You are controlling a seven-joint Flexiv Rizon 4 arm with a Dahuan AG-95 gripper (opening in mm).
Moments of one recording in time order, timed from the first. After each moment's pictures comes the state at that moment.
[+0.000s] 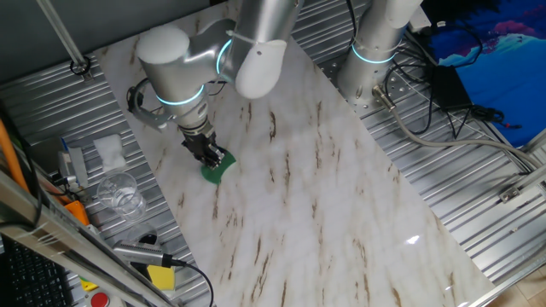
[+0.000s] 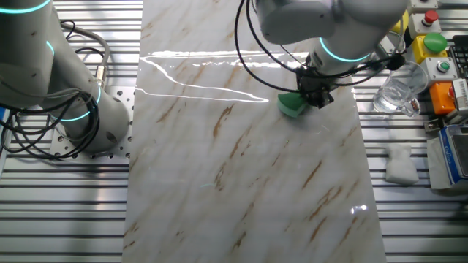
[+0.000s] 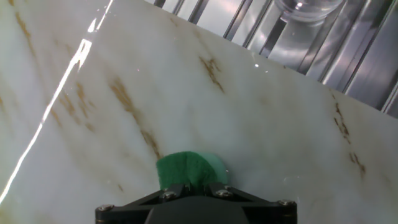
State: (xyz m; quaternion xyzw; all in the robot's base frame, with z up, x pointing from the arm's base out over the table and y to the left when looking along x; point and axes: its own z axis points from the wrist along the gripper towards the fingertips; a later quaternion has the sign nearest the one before) arm 0.546 0.066 0.029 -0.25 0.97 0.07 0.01
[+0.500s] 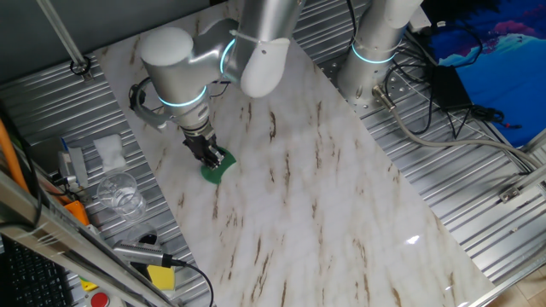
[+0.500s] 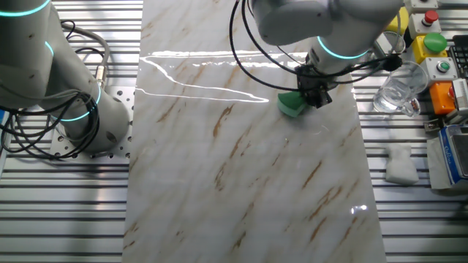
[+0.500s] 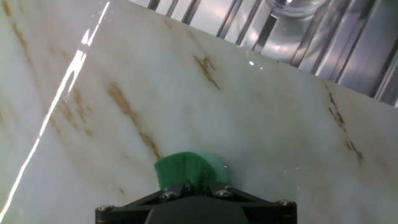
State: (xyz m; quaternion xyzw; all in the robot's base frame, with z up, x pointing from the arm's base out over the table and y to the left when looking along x) arm 0.548 0.066 0.027 -0.21 0.98 0.07 0.00
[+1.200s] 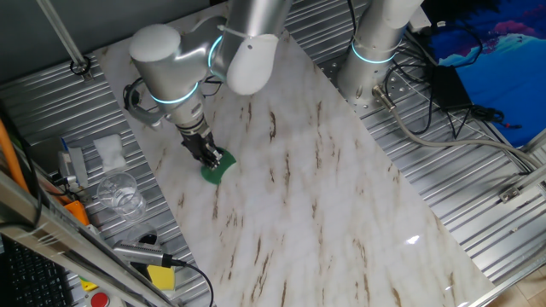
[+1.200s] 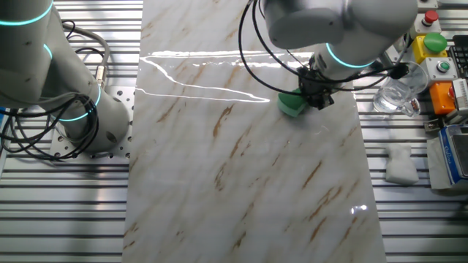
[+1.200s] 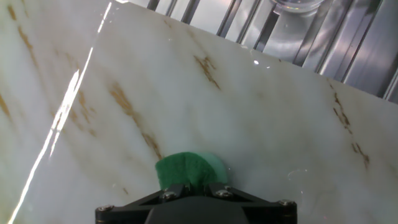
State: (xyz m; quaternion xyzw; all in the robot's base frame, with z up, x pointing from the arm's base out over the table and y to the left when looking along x) arm 0.548 0.066 0.027 -0.22 0.97 0.09 -0.01
